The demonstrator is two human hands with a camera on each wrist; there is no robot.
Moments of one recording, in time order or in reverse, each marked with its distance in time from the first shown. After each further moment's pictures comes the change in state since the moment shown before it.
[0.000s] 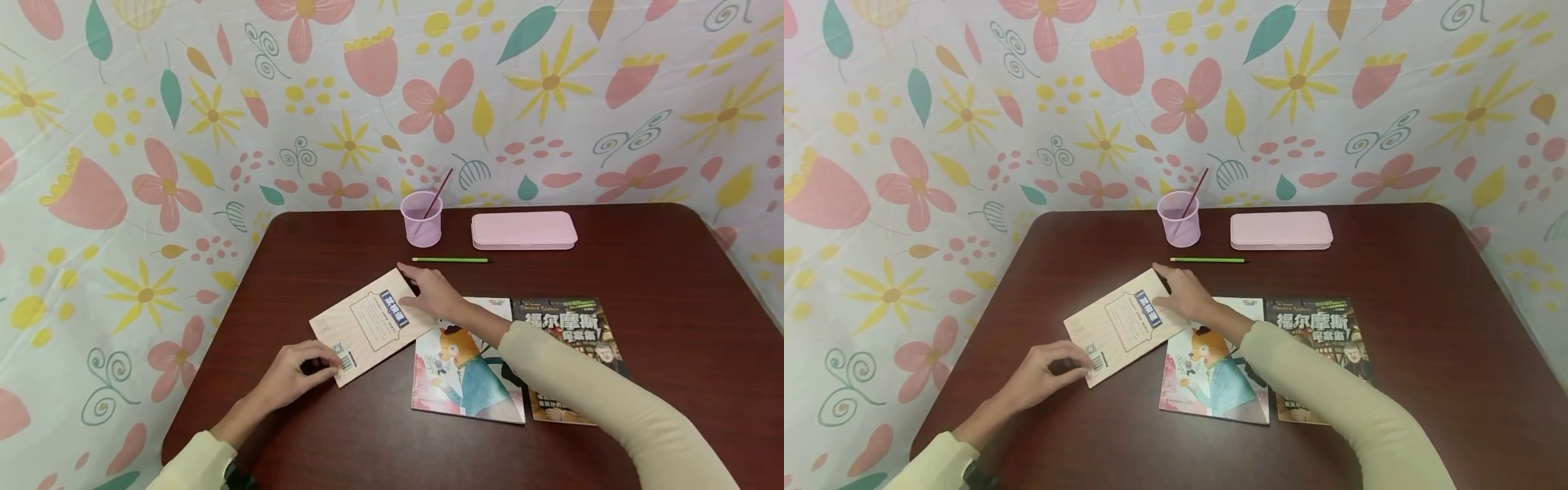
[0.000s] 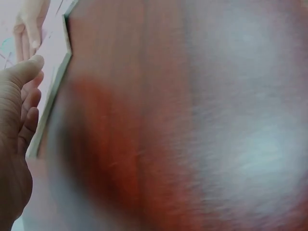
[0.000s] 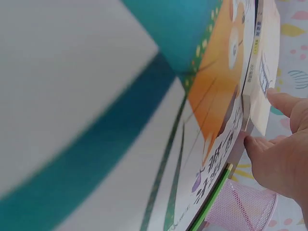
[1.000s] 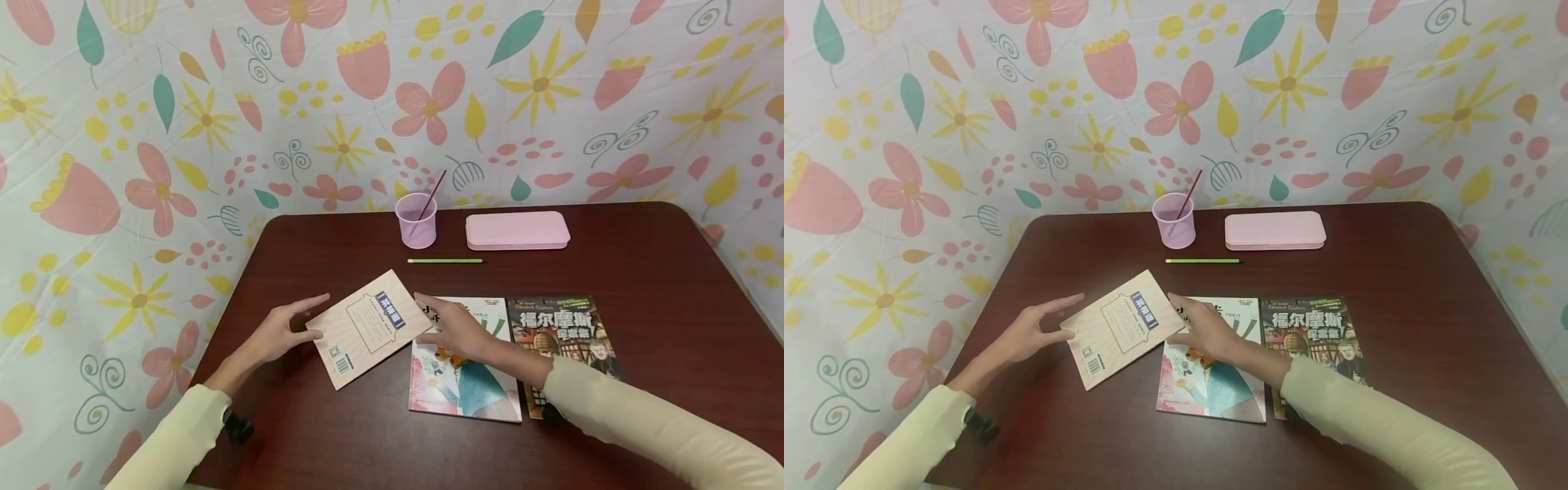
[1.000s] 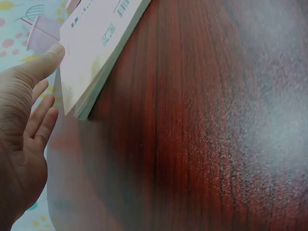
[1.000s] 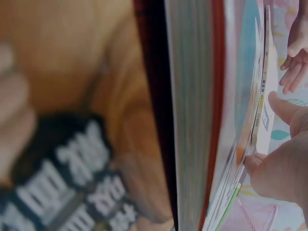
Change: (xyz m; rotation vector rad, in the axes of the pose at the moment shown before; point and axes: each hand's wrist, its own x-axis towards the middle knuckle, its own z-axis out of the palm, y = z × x) left_hand 0.053 -0.022 -0.051 0.013 -0.119 -0.221; right_hand -0.080 -0.004 -0.002 0.031 -0.012 0.049
